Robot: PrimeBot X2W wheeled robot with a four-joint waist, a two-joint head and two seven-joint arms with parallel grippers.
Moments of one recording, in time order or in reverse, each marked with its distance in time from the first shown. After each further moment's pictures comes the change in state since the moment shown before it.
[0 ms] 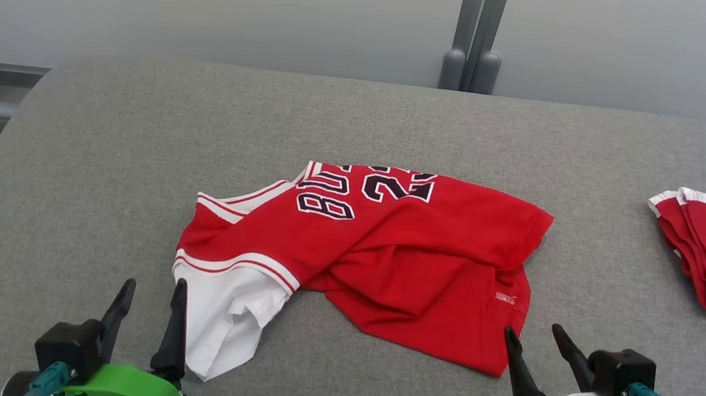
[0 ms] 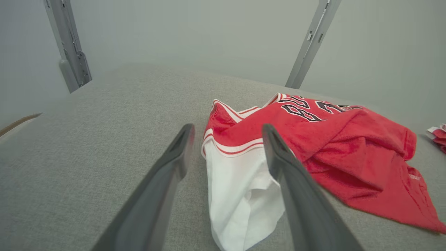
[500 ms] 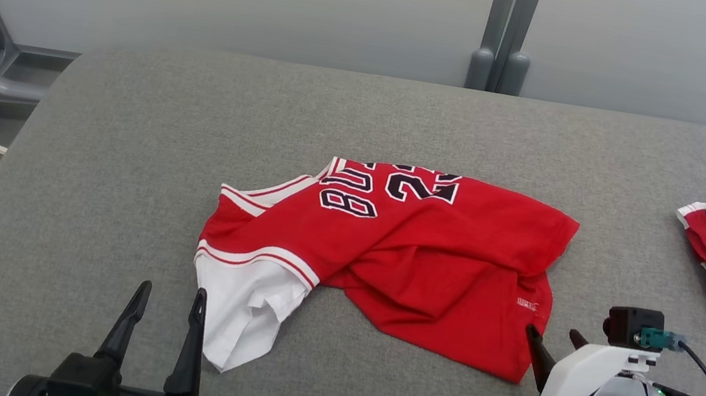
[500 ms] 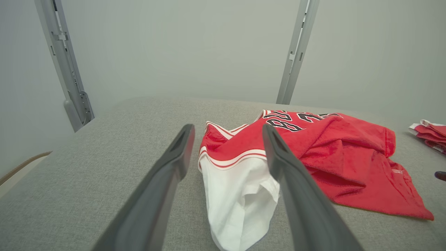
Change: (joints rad) left arm 0.142 -0.101 0.157 -0.201 0.315 -0.136 -0.002; right arm -0.174 0.001 -0.109 0.224 0.076 0.000 0.255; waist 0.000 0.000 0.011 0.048
